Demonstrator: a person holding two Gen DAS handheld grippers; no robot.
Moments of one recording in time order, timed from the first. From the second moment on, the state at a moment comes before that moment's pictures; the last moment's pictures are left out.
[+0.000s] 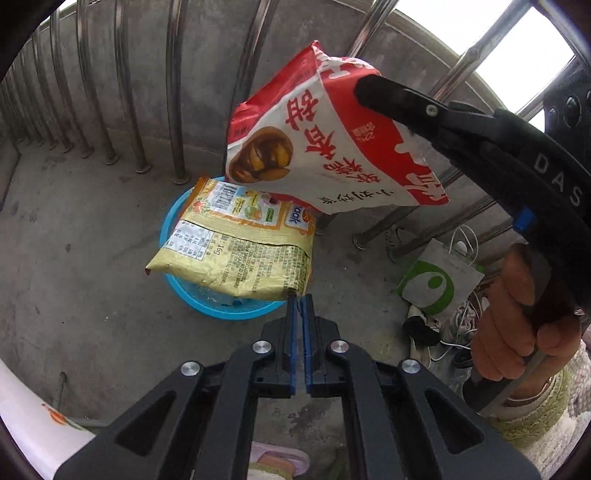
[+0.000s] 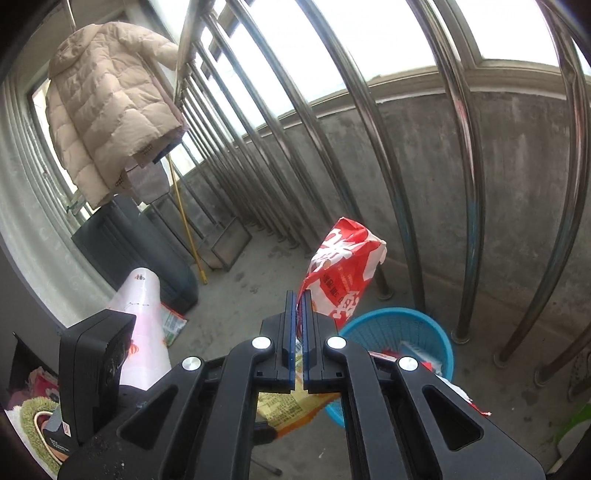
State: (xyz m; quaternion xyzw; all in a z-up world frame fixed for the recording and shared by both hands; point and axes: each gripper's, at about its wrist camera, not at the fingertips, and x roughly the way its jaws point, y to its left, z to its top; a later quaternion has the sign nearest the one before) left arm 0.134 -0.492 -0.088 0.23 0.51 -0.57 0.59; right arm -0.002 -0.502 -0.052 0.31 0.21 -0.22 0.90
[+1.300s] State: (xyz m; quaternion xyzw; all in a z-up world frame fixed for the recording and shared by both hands) left arm 0.144 -0.127 0.060 -0.01 0.43 -0.36 0.82; right arm 0.085 -0.368 -0.016 0.41 0.25 0.04 0.88
